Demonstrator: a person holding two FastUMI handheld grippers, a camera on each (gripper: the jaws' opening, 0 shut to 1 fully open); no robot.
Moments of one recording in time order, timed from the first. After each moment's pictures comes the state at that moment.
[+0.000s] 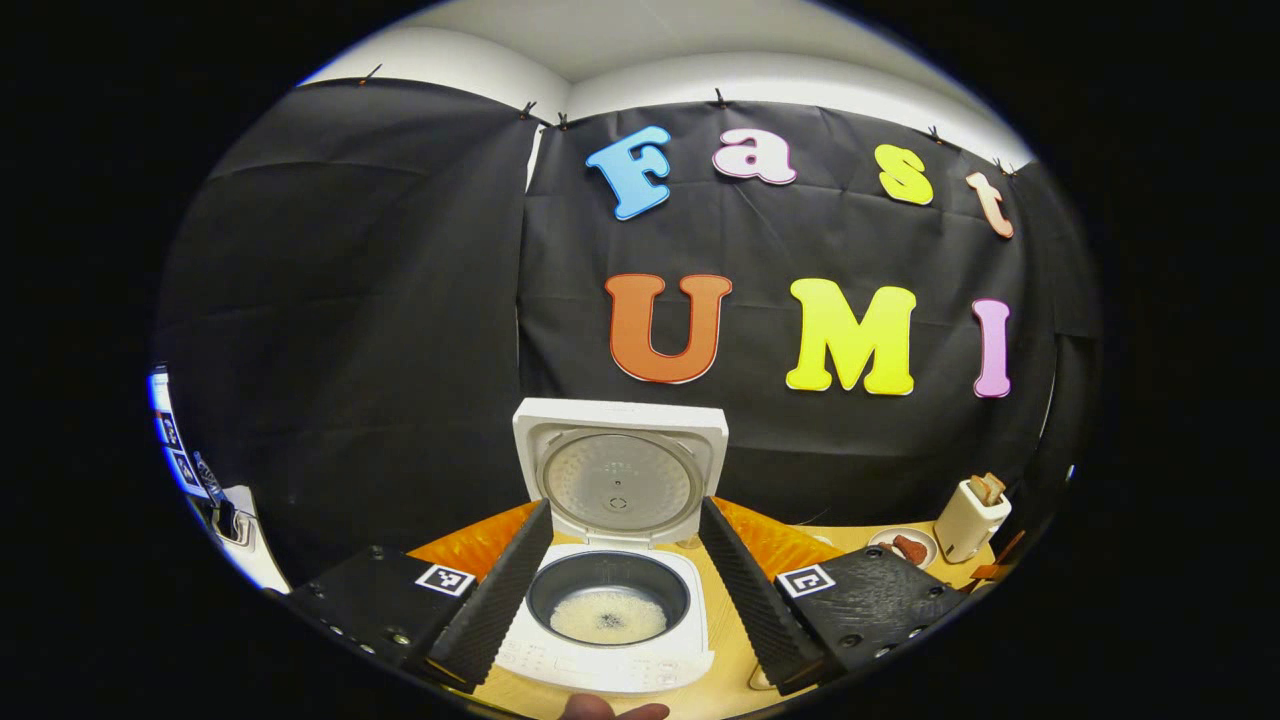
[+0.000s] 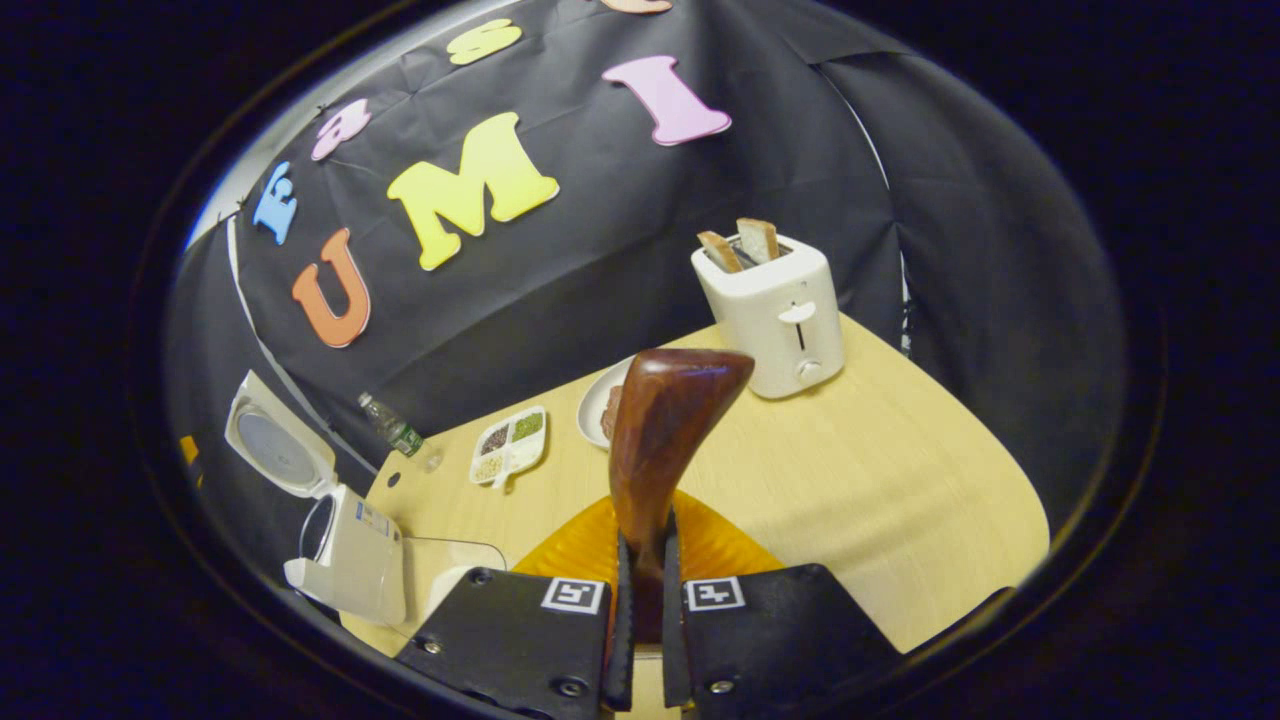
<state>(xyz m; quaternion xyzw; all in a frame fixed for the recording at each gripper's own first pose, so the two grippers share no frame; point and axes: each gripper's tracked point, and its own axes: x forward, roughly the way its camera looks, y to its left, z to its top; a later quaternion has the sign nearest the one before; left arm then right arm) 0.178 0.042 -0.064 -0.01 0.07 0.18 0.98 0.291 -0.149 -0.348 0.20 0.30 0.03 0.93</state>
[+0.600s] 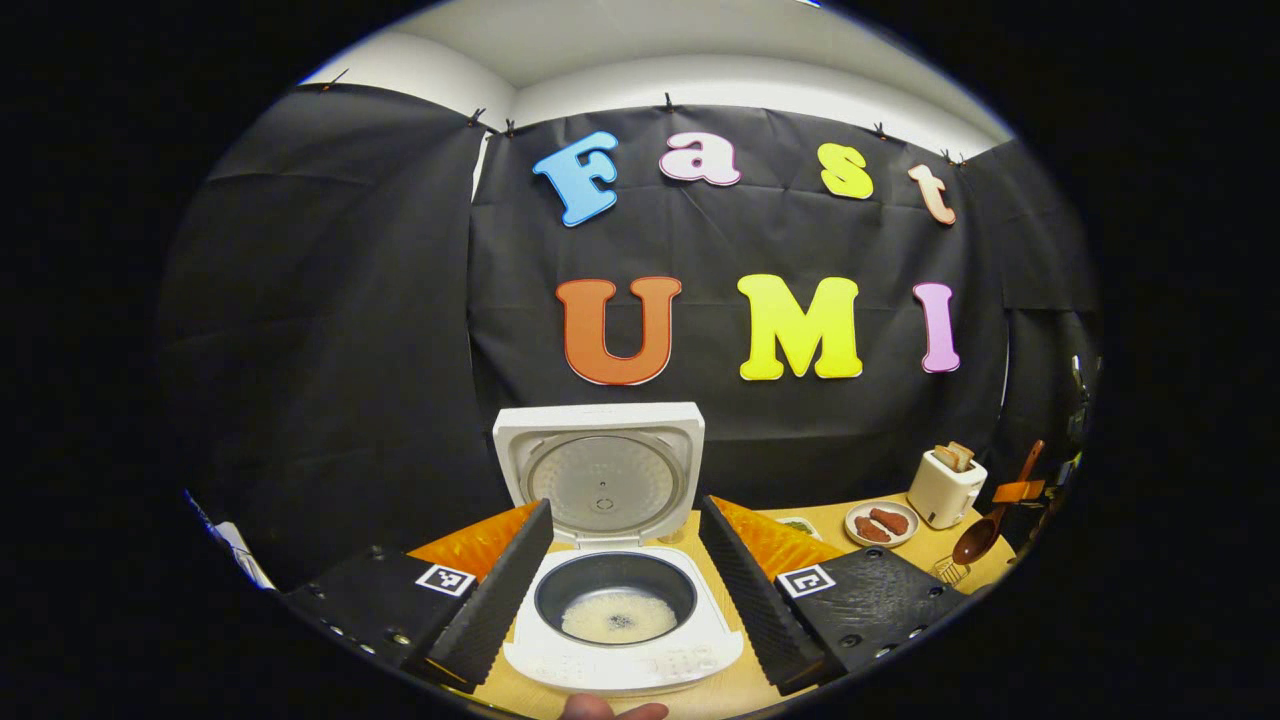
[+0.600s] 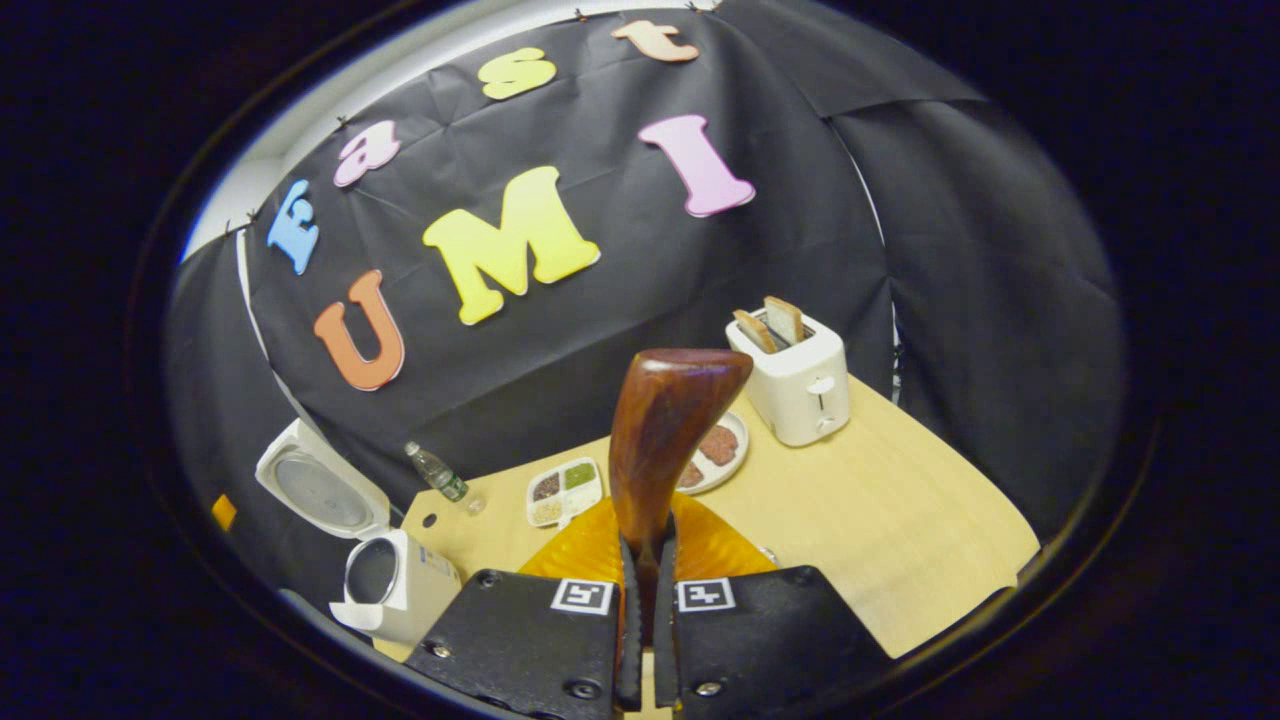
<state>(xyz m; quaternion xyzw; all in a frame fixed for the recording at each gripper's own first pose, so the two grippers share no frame) 0.162 0.053 -0.070 0.03 0.07 0.08 0.99 0.260 -0.066 -0.234 0.19 0.24 0.01 0.95</state>
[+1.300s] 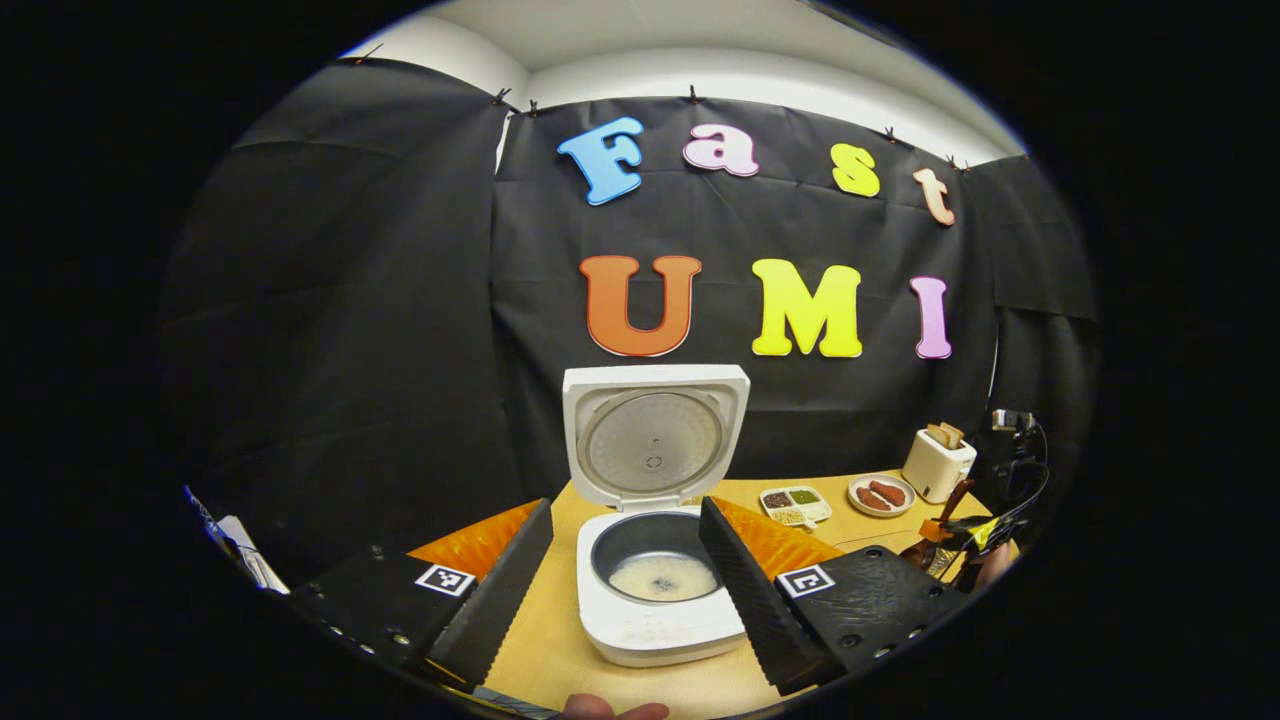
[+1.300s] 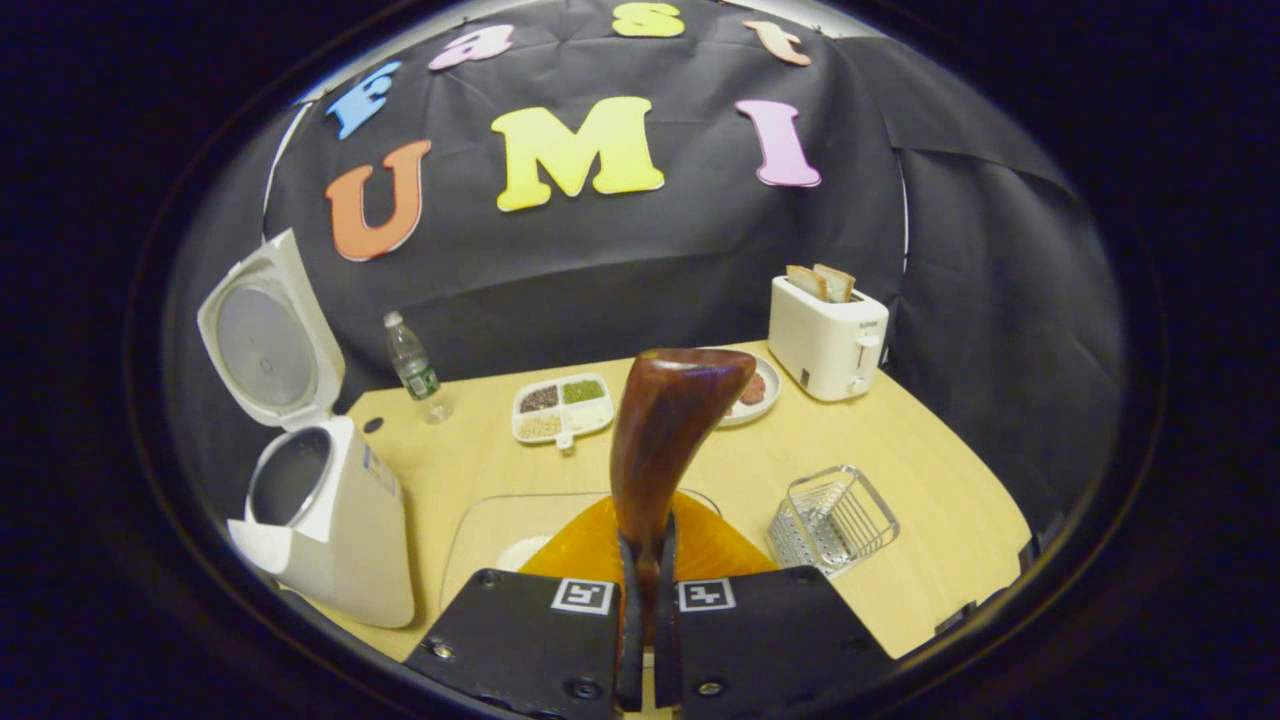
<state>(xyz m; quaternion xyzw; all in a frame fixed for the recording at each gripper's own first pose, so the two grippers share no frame) 0.101 0.126 -0.087 0.01 0.10 0.07 0.99 0.238 0.034 -0.356 0.02 0.29 -0.04 0.96</state>
